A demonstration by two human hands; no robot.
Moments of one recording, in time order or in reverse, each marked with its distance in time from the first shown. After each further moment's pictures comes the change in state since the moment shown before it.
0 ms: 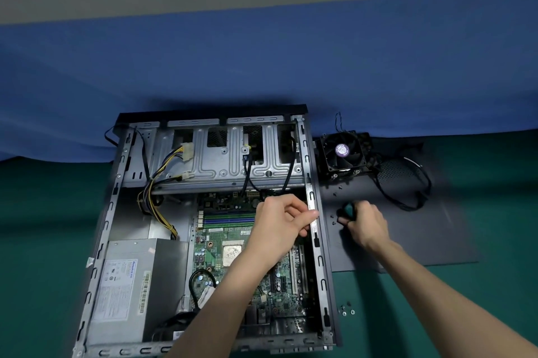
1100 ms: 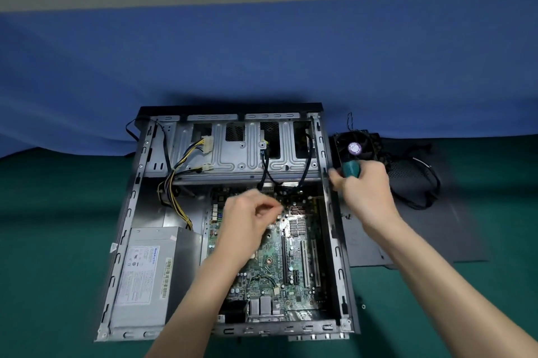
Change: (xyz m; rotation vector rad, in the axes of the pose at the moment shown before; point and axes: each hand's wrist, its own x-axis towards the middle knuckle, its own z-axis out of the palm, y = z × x) left_hand -0.025 -0.025 -0.063 0.302 0.196 0.267; right_hand -0.078 -0.112 -0.081 0.636 0.130 -0.080
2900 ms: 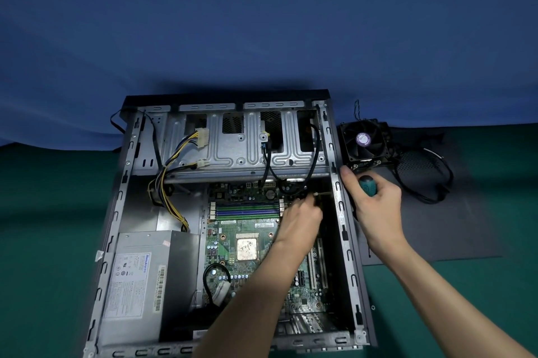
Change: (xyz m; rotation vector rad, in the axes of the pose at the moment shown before) left_hand 0.033 -0.028 0.117 0.379 -0.376 -0.029; right_hand 0.009 0.062 0.025 0.367 0.107 -0.188
